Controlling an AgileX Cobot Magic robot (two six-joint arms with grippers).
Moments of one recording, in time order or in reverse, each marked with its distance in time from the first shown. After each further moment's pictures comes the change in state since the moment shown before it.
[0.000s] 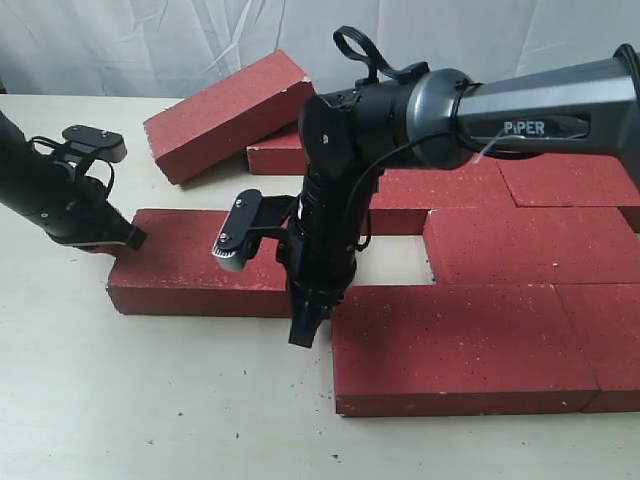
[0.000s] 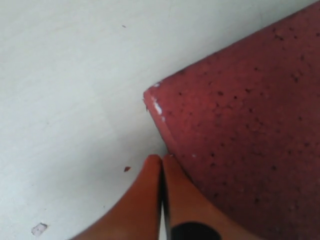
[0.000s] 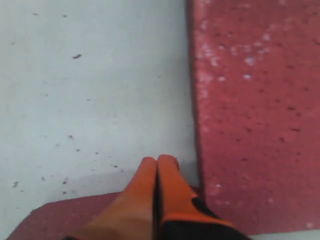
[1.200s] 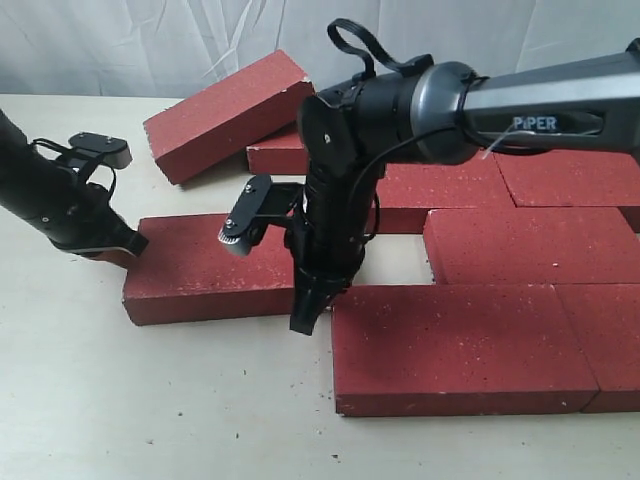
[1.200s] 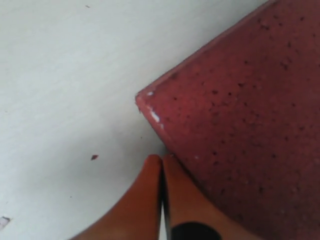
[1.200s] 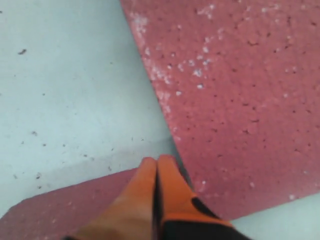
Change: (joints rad) left arm -0.002 0.000 0.000 -0.008 0.060 0.006; right arm 0.008 -0.029 0.001 -0.124 0.005 0.171
